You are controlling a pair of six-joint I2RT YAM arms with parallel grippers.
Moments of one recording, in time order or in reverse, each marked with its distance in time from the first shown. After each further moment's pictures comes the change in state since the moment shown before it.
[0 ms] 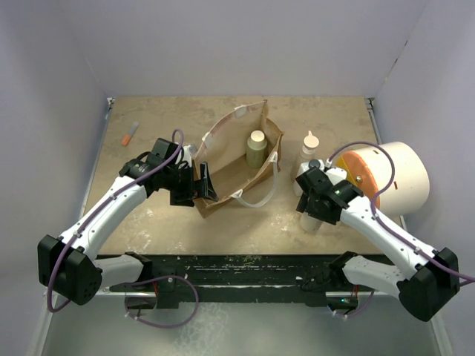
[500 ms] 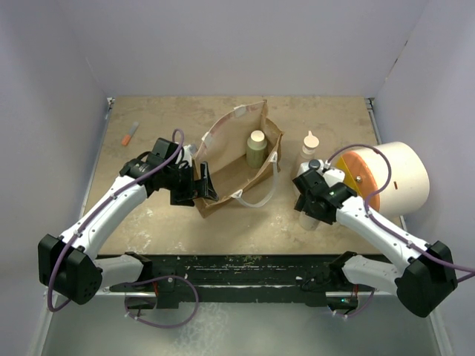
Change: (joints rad) left arm 0.000 0.002 0.000 0.003 -0.002 0.001; right arm 0.000 0.047 -0.073 0.130 0.053 0.038
